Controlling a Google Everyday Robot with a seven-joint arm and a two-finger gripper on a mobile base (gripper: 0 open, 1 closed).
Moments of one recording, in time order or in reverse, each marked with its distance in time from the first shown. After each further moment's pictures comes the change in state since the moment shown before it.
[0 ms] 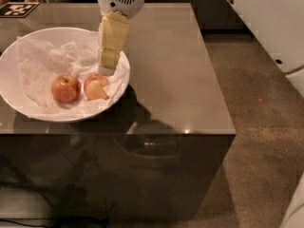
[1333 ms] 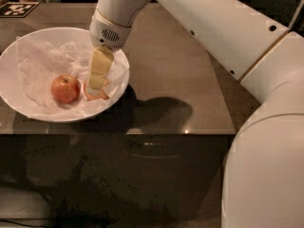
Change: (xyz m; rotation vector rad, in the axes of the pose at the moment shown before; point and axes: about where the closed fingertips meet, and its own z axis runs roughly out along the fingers) arm -0.005 -0.020 0.103 -0.155 -0.102 0.056
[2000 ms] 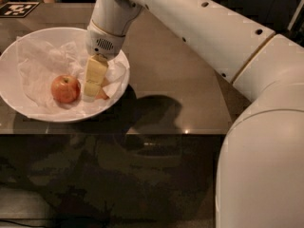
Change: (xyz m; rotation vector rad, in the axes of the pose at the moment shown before) arm 0.000 -0.001 0.027 -0.027 0.011 0.024
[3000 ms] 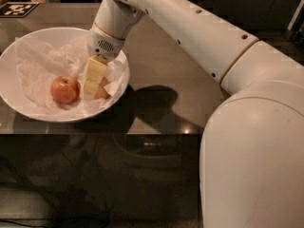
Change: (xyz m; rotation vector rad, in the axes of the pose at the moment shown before) arm -0.001 -0.014 0.016 -0.075 -0.071 0.018
